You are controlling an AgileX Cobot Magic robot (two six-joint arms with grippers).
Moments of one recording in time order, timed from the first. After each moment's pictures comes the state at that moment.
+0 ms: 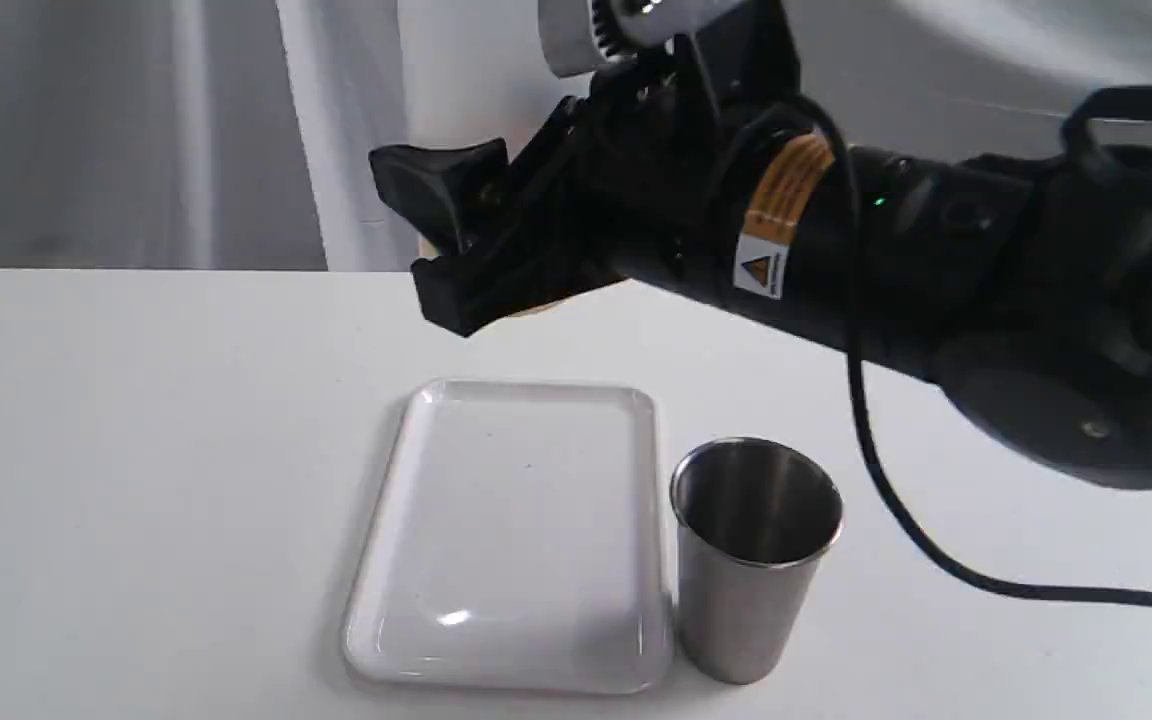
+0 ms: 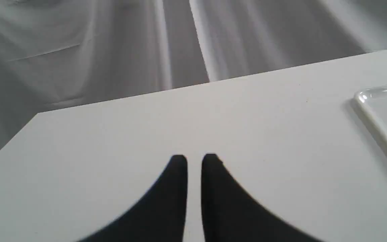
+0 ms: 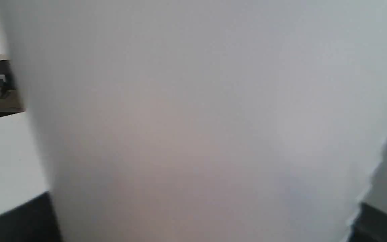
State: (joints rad) left arm 0.06 0.00 0.00 0.18 0.25 0.04; right arm 0.54 1.55 -1.03 -0.45 -0.35 0.34
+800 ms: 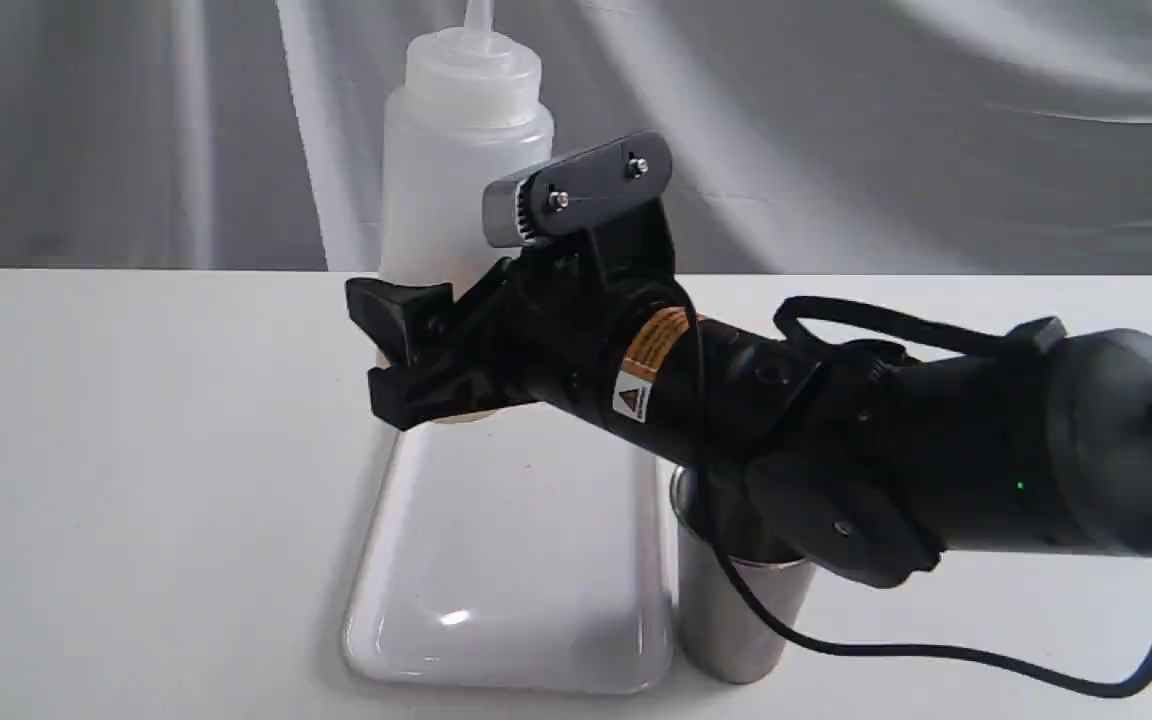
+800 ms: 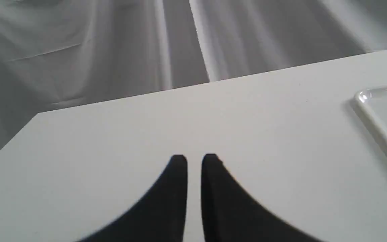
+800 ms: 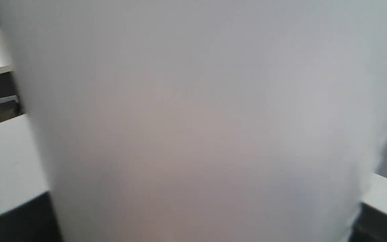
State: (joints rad) left arm 0.06 0.00 0.00 0.18 0.25 0.04; right arm 0.54 1.83 -1.03 -0.27 -0.62 0.30
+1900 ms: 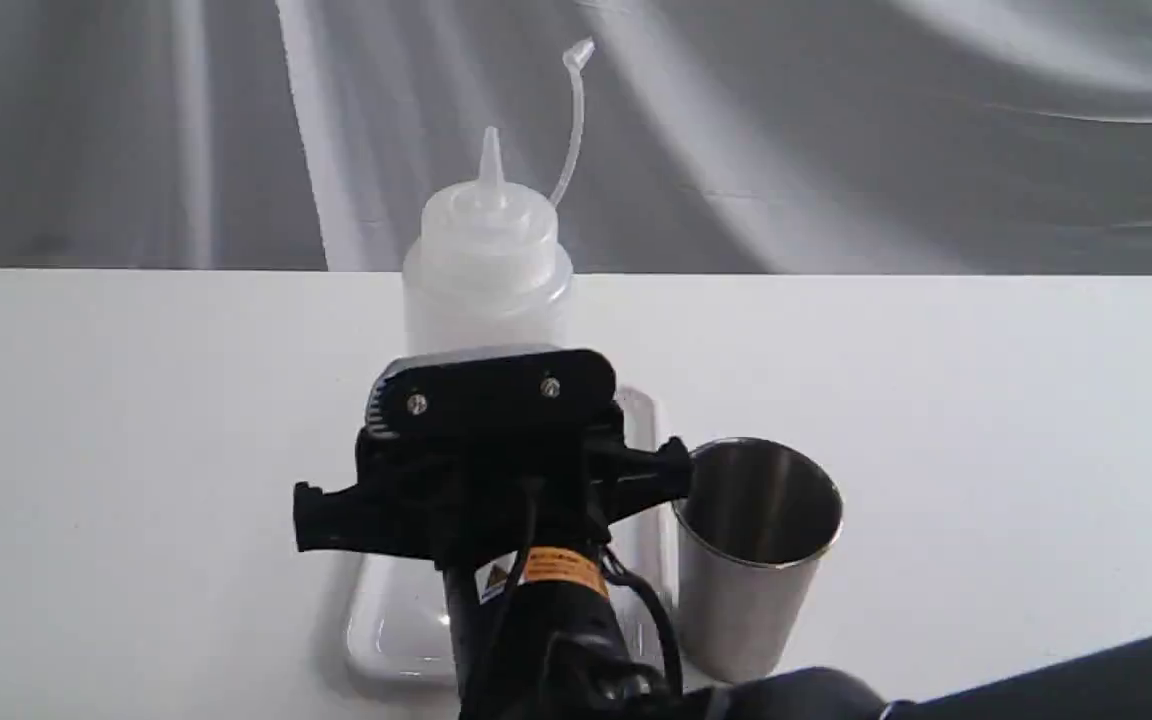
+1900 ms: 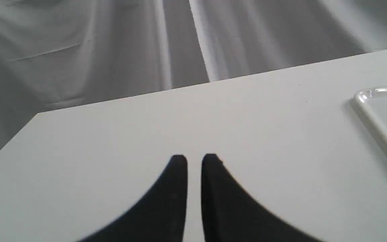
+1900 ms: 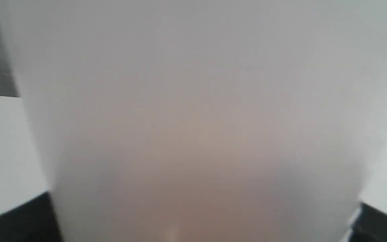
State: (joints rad) left arm 0.06 0.00 0.00 0.18 0.25 0.04; right arm 0.97 1.98 -1.03 1.11 -1.04 -0.59
